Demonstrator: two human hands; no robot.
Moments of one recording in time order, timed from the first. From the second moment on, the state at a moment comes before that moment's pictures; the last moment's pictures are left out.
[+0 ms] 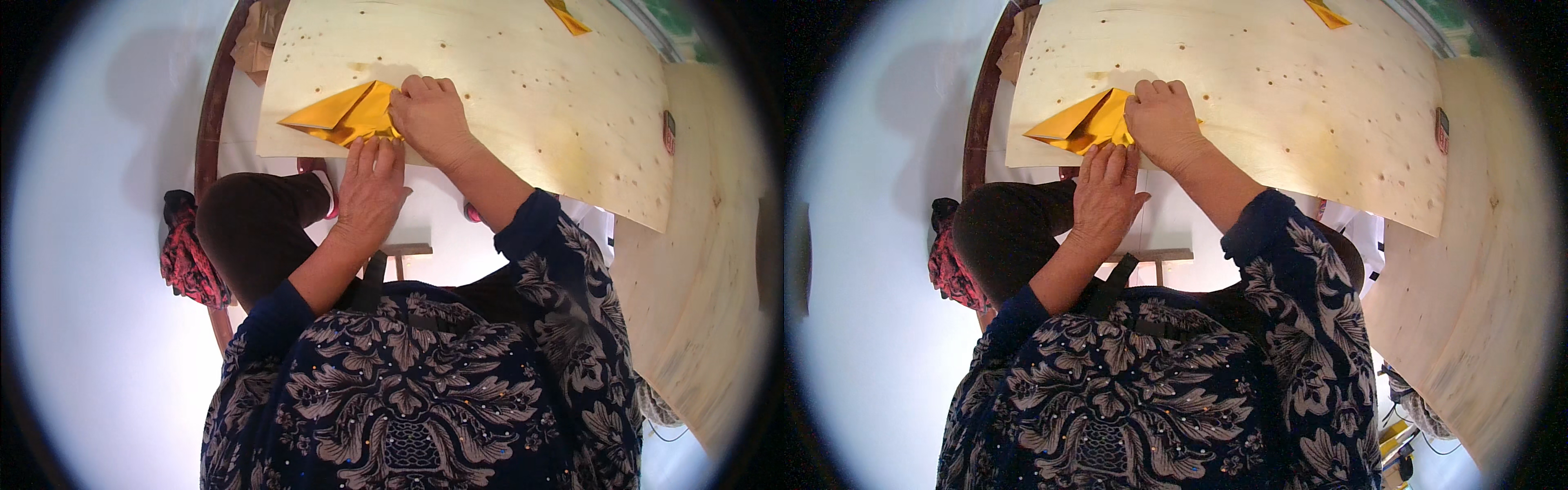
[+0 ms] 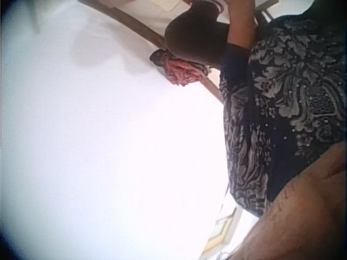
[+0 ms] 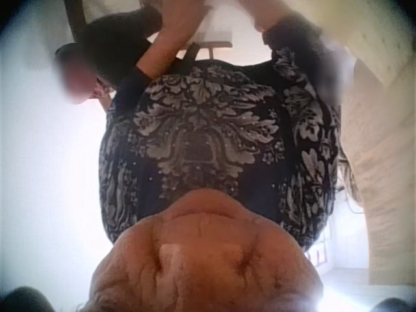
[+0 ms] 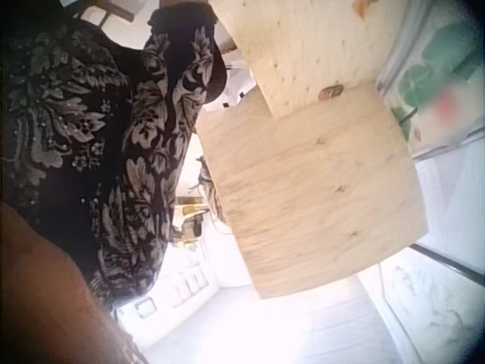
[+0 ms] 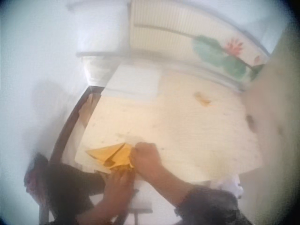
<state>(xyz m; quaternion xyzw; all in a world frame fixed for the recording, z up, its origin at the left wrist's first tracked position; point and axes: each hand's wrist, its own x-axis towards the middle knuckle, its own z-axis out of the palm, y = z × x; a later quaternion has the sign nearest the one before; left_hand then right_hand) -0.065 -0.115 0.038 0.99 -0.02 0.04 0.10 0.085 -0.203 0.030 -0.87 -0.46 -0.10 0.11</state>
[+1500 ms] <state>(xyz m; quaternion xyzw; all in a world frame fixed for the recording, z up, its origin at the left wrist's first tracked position) -0.070 -0.104 0.031 0.99 -0.03 0.06 0.11 0.020 -0.264 0.019 -0.84 -0.50 -0.01 0.20</state>
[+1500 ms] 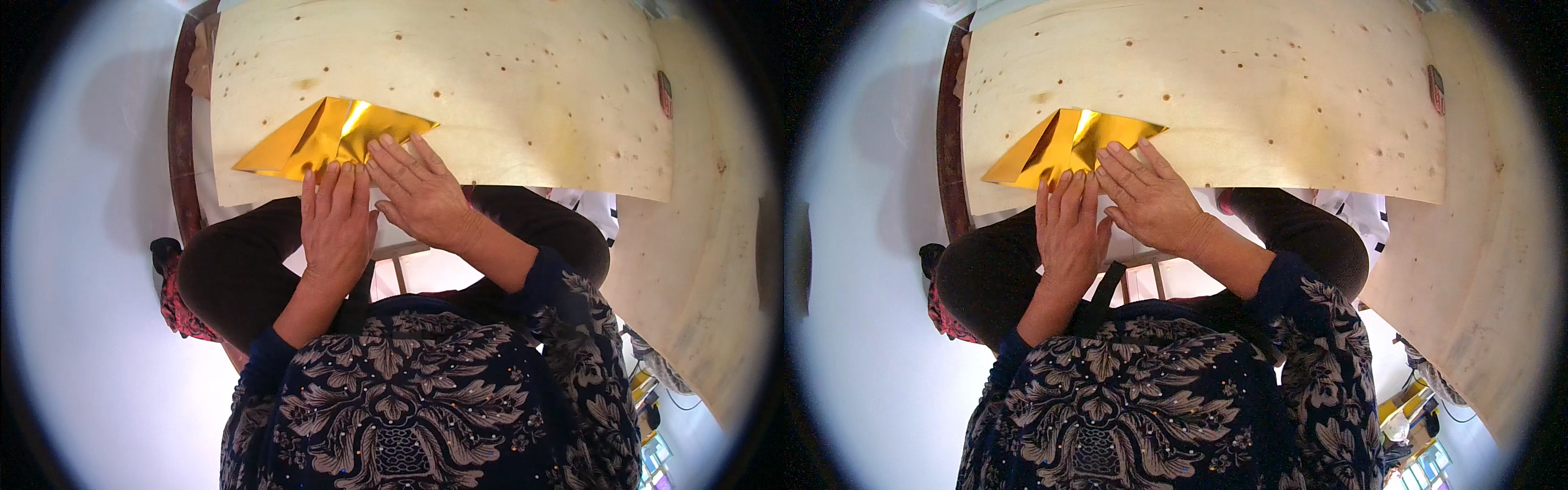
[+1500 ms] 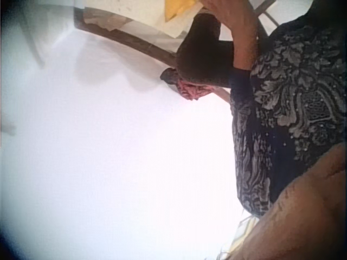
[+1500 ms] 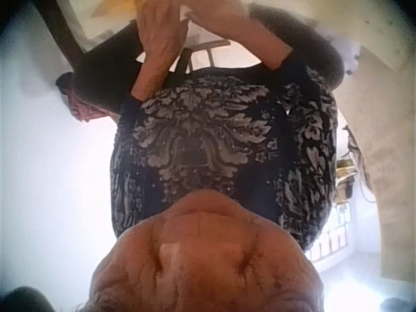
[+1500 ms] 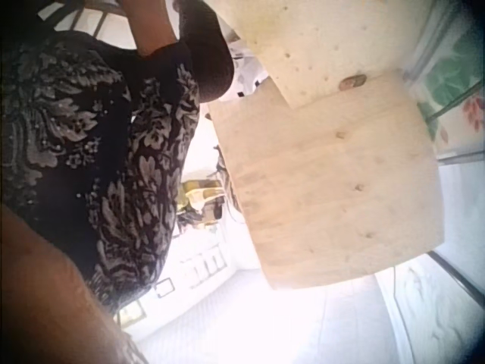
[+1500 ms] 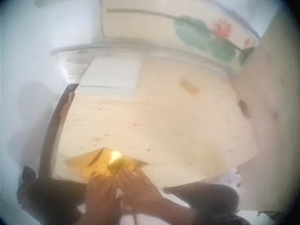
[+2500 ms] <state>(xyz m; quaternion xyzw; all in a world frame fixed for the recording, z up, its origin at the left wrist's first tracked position) -0.070 -0.100 0.031 0.99 -0.01 0.05 0.15 0.045 -0.293 0.046 -0.90 -0.39 -0.03 0.17</state>
